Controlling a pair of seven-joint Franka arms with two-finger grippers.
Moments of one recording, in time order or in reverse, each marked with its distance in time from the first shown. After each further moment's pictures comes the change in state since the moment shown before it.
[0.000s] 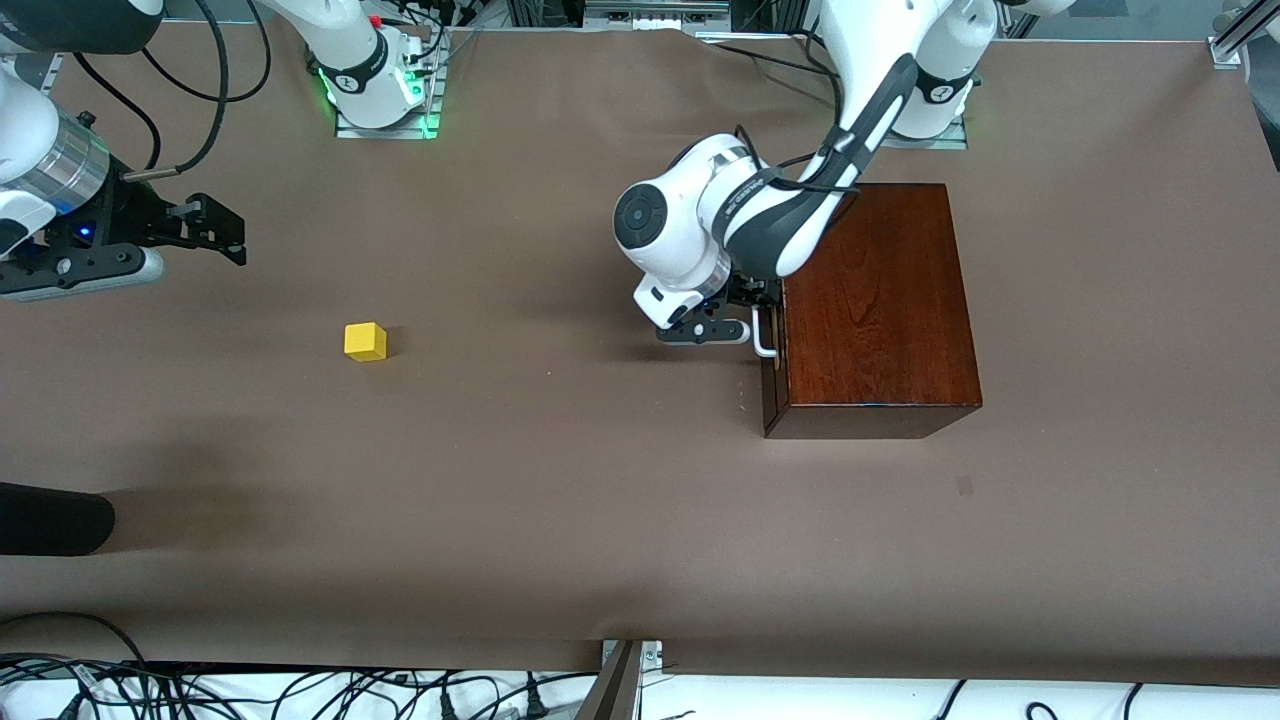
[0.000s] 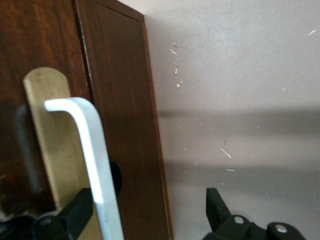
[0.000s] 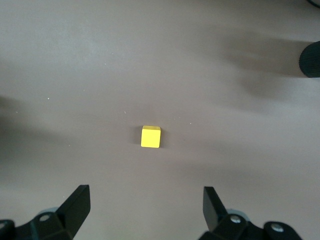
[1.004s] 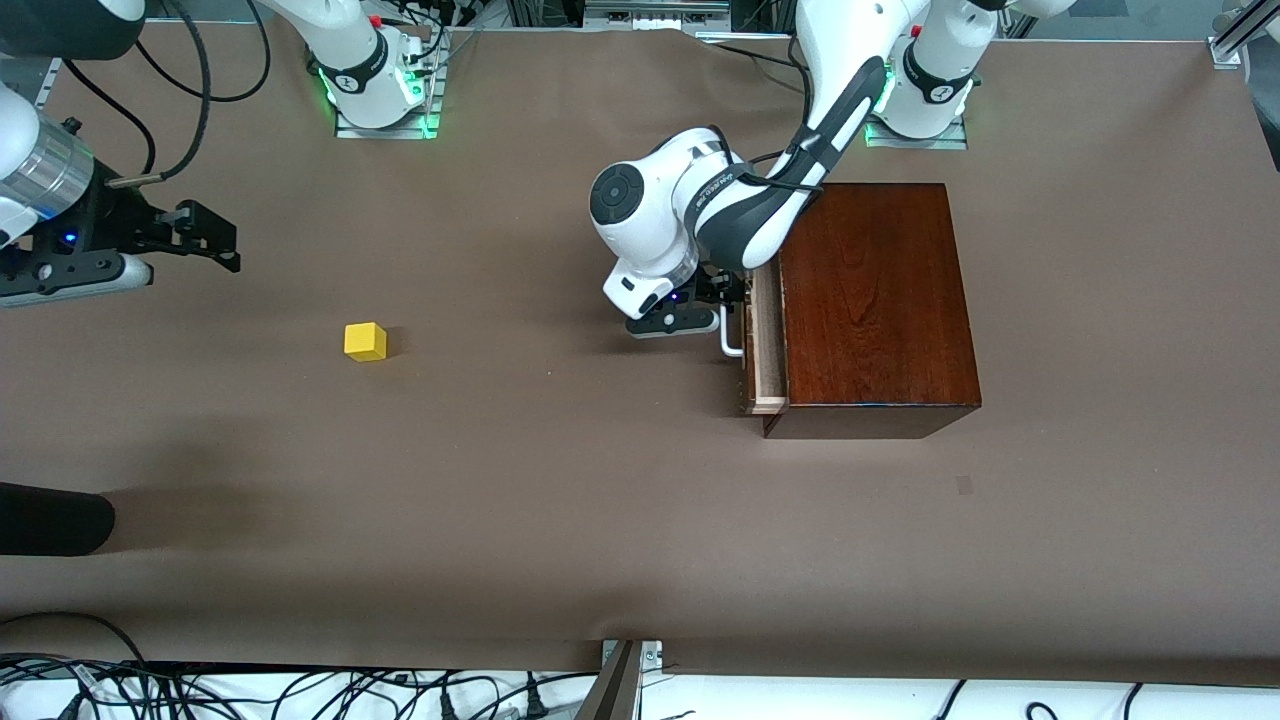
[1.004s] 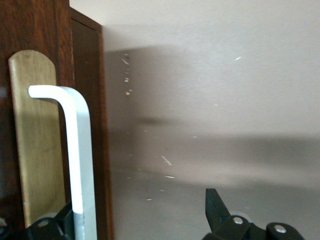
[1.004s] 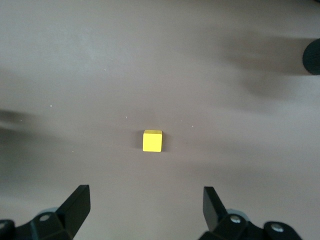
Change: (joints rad) left arm -0.048 0.012 0.002 0.009 -0.061 0.171 -0.129; right arm -0.005 0.022 -0.031 0.001 0.037 0.014 -0.002
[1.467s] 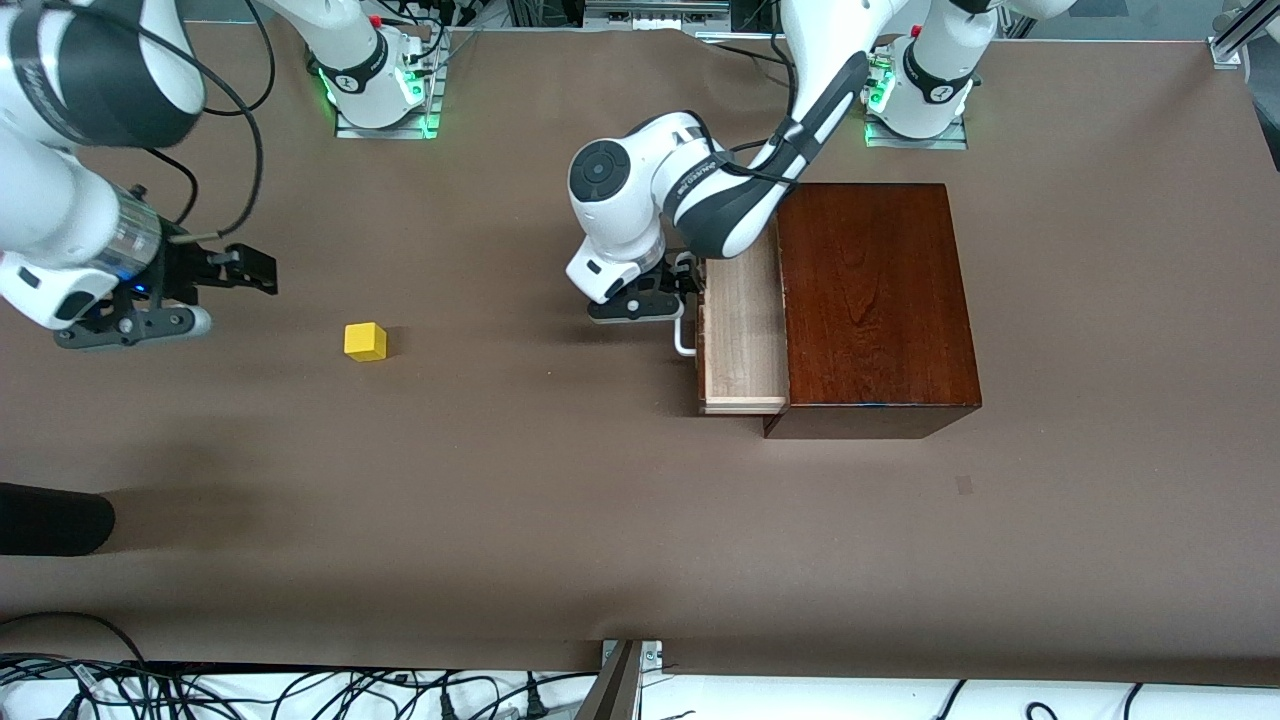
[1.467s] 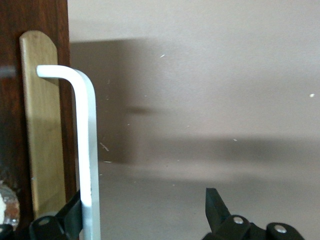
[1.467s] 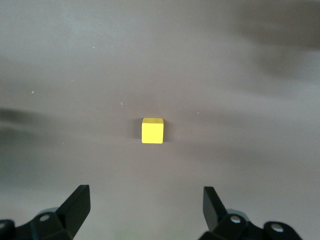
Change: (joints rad) left arm -0.048 0.039 -0.005 0.094 -0.083 0.053 -0.010; right arm 0.004 0.085 0.010 -0.061 0.000 0.040 0.045
